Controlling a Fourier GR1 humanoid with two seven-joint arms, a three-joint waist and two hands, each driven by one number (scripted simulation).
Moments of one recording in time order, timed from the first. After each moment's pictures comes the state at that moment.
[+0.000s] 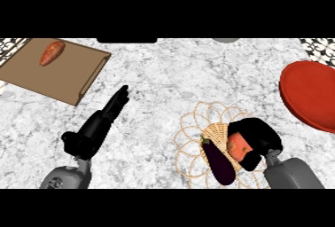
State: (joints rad) left arm -0.13 0.12 -0.19 -1.58 0.01 -0.12 0.07; right arm -0.20 -0.32 0.31 -1.41 0.91 0.39 0.18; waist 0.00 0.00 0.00
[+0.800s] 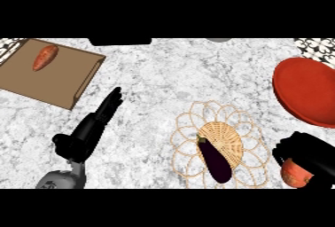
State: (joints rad) left arm -0.09 0.12 -0.14 -1.60 0.01 -0.14 0.07; right arm 0.00 -0.74 0.27 -1.51 0.93 0.08 -0.58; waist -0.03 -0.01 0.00
